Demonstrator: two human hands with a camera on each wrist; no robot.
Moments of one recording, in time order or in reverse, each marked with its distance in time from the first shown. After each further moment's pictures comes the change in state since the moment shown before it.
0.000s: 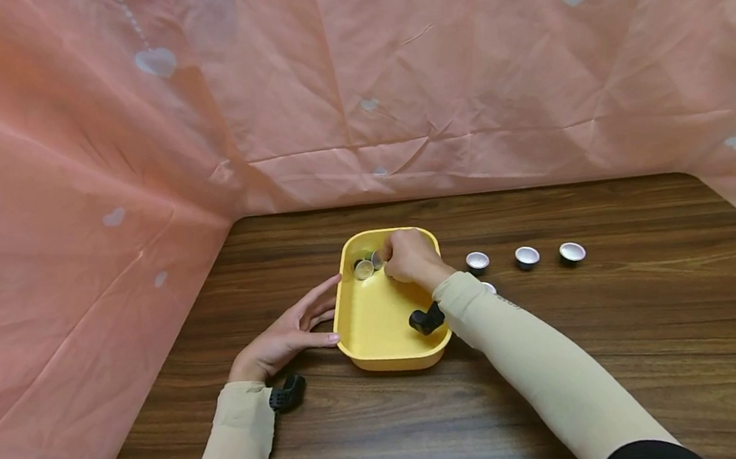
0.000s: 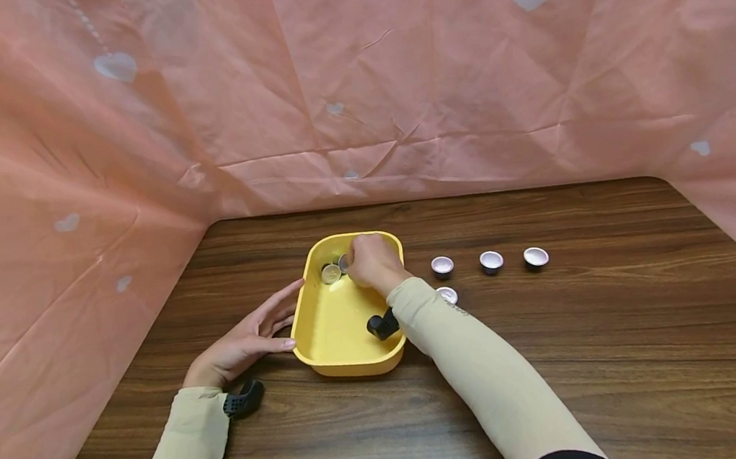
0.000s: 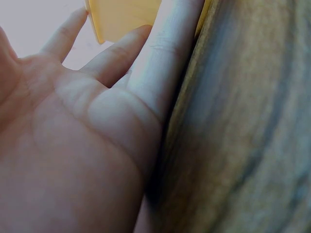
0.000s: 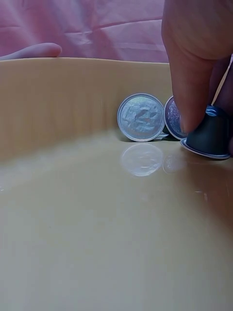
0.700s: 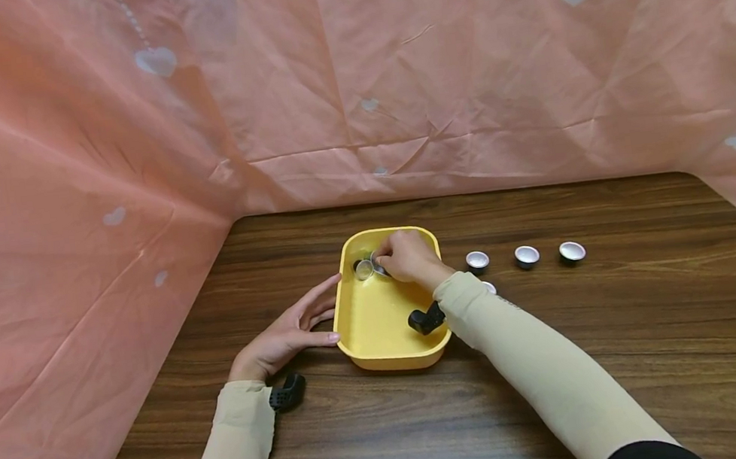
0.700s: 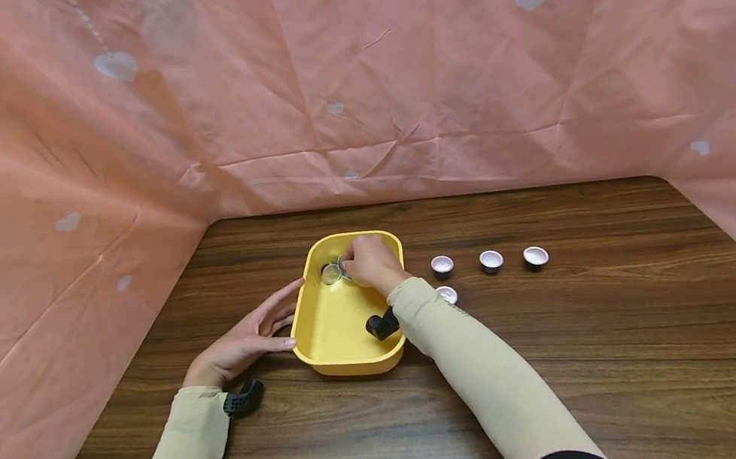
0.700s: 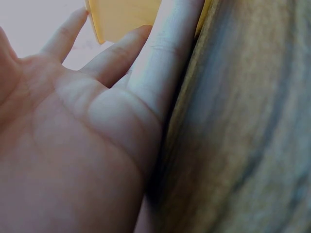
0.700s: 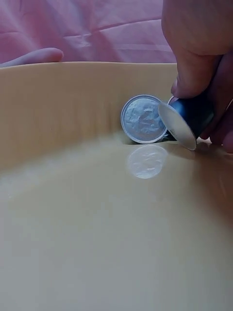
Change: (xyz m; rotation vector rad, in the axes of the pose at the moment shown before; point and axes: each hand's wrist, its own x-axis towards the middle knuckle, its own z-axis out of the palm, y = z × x) left_hand -0.001 0.000 0.000 -0.005 0.000 0.000; right_hand 0.000 -0.002 0.003 0.030 -0.011 -0.021
